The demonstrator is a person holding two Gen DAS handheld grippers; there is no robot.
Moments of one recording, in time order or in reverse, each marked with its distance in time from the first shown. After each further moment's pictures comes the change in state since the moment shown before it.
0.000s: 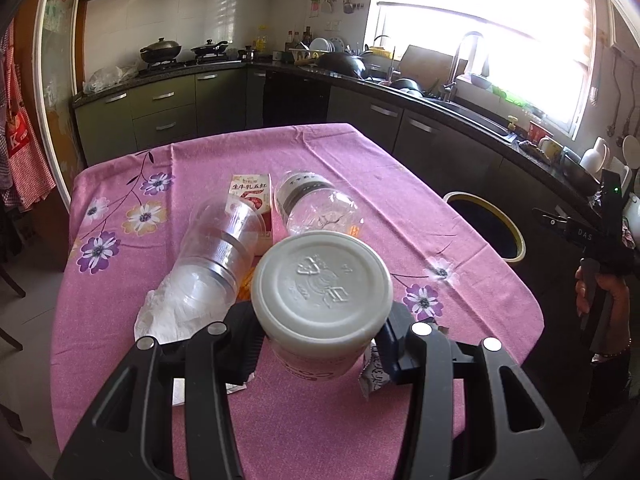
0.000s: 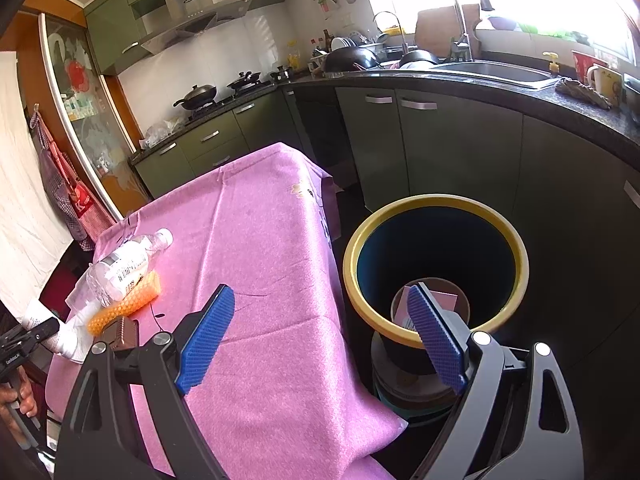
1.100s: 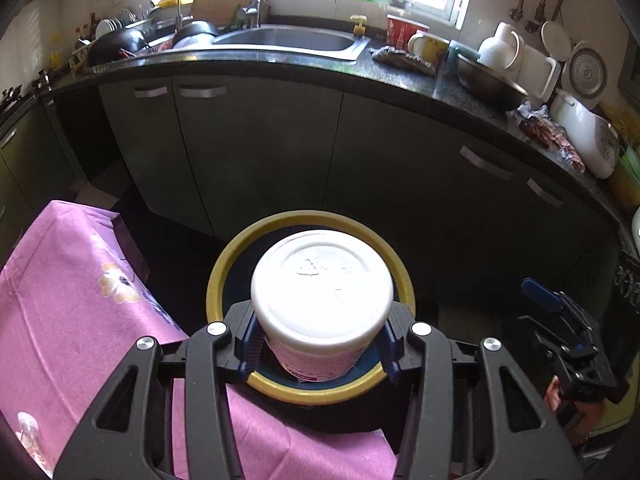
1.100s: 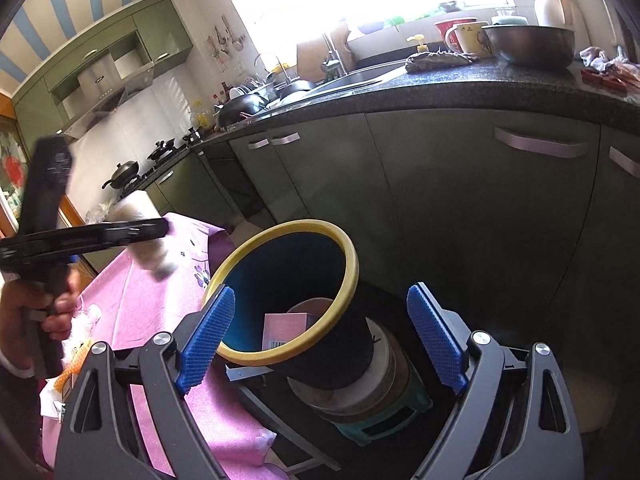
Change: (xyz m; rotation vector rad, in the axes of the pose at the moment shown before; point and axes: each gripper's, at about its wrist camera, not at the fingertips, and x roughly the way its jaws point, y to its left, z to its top) left arm 0.252 -0.329 0.142 0.414 0.296 -0.394; right arm -0.069 -0.172 -0.026 0.286 -0.156 -0.178
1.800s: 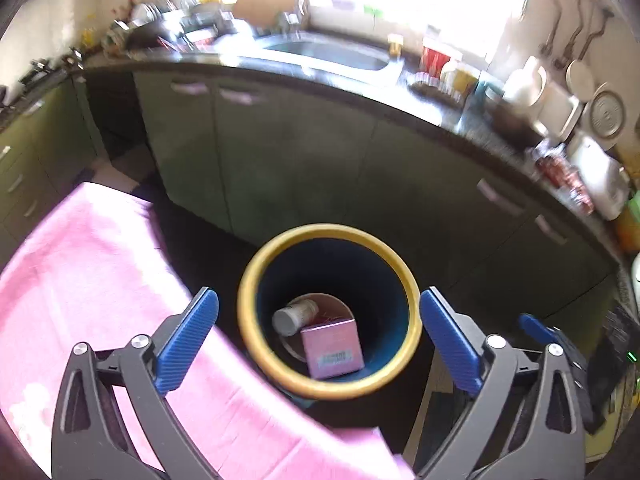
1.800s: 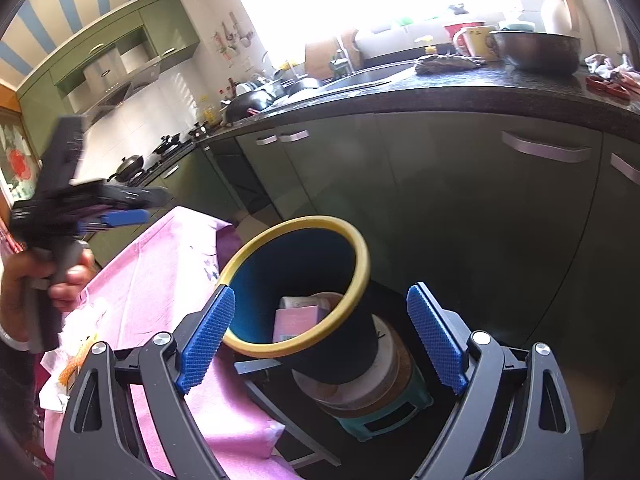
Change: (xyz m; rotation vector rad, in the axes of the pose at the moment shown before) left arm -0.079 0.037 -0.010 -0.114 -0.081 0.050; right arm -0.005 0.029 -0.003 -0.048 0.020 0.025
